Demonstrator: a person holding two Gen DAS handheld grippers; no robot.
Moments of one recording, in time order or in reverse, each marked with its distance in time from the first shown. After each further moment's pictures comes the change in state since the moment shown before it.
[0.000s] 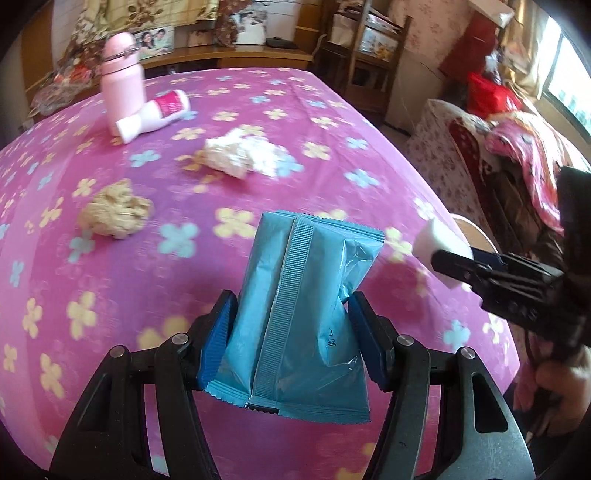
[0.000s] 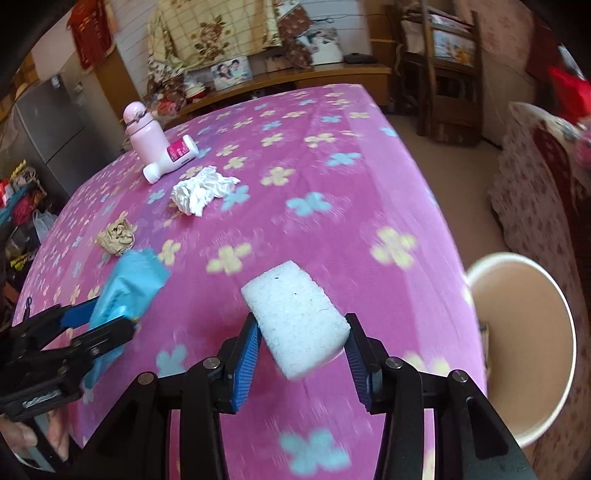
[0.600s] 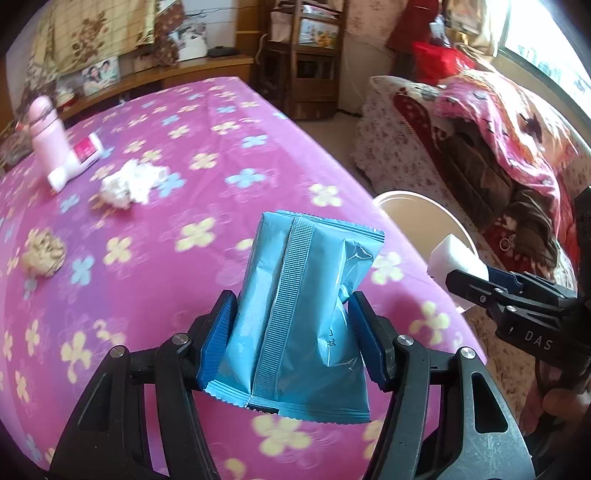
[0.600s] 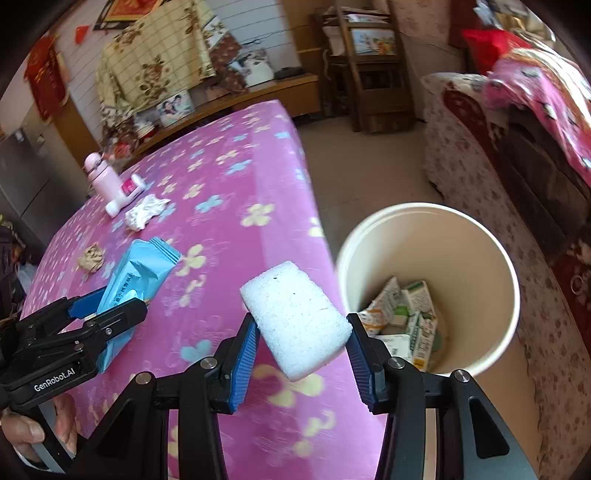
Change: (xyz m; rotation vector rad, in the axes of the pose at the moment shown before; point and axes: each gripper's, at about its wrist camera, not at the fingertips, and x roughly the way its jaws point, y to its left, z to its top) left arm 0.011 -0.116 0.000 0.171 -0.008 -0.053; right arm -0.073 -0.090 -0.060 0.185 -0.068 -0.096
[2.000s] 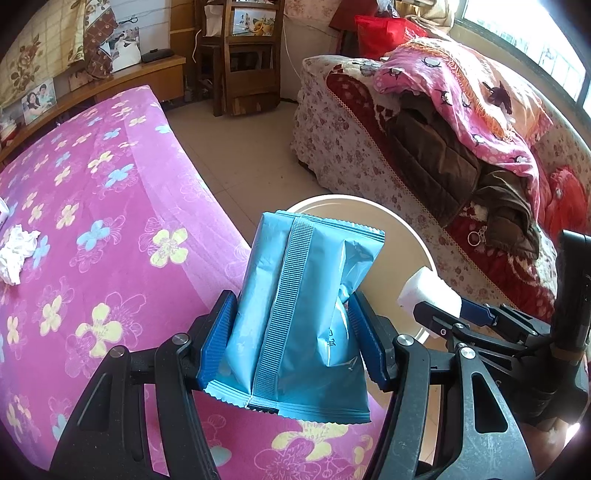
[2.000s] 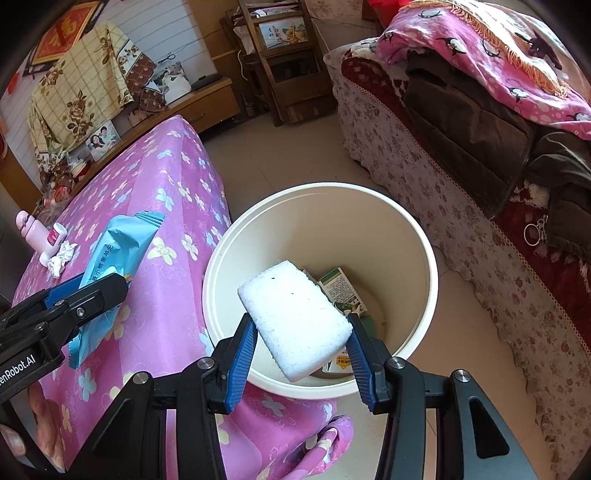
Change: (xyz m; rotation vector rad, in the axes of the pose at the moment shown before) left arm 0.074 -0.112 0.054 0.109 0.041 -0.122; right arm 0.011 -0.122 -0.002 0.200 0.008 -0.151
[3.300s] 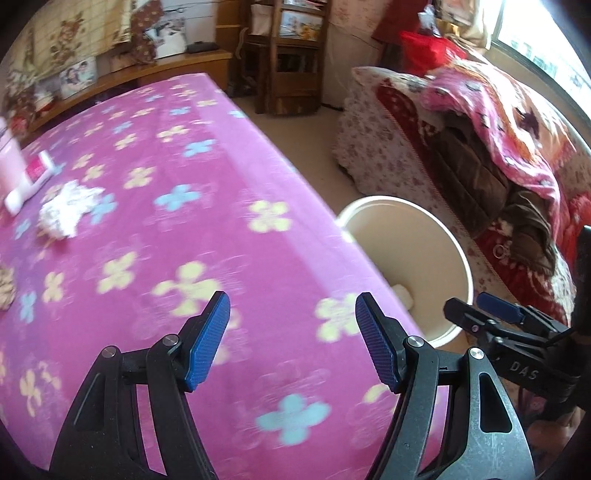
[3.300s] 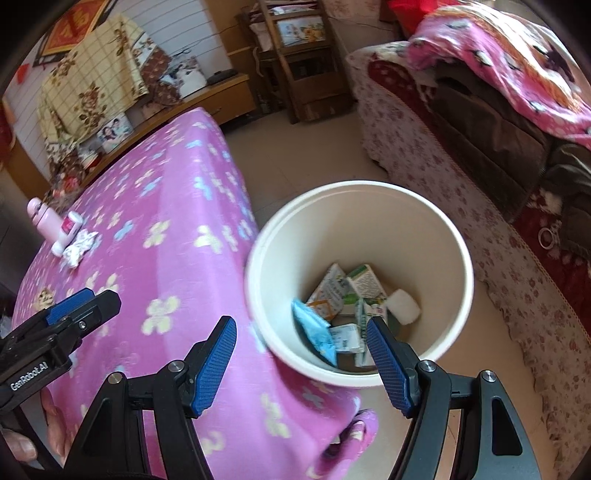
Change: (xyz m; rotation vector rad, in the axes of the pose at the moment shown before) left arm -0.032 0.071 -0.030 -0.113 -0.020 0.093; right arm -0.007 0.056 -0.006 -0.040 0.007 0.034
